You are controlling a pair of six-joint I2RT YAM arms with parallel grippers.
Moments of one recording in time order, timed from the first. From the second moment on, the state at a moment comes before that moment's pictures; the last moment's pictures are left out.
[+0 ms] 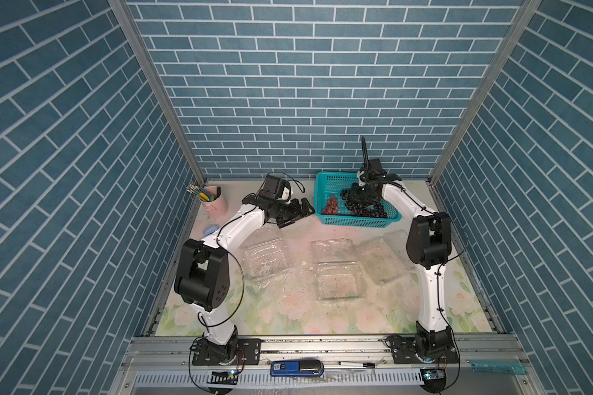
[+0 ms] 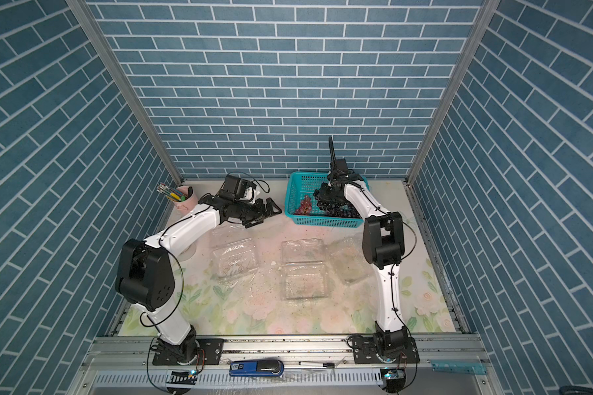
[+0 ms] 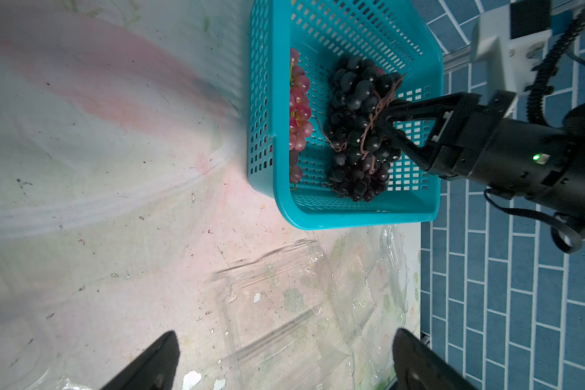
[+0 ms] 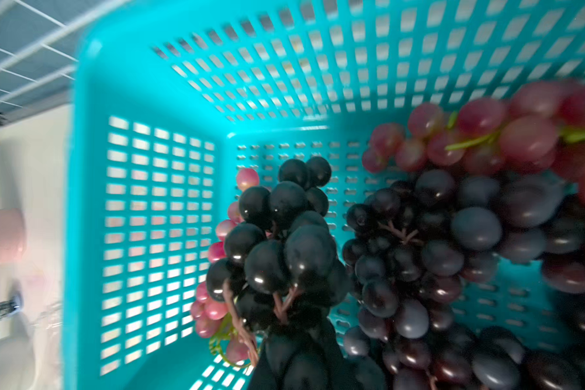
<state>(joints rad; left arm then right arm) -0.37 1.76 1.42 -0.55 0.47 -0.62 0.33 2.24 2.03 -0.75 -0.23 0.39</state>
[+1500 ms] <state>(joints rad) -0.34 1.26 0.97 -0.48 0.52 -0.73 0.66 1.19 0.90 -0.65 -0.28 0.40</state>
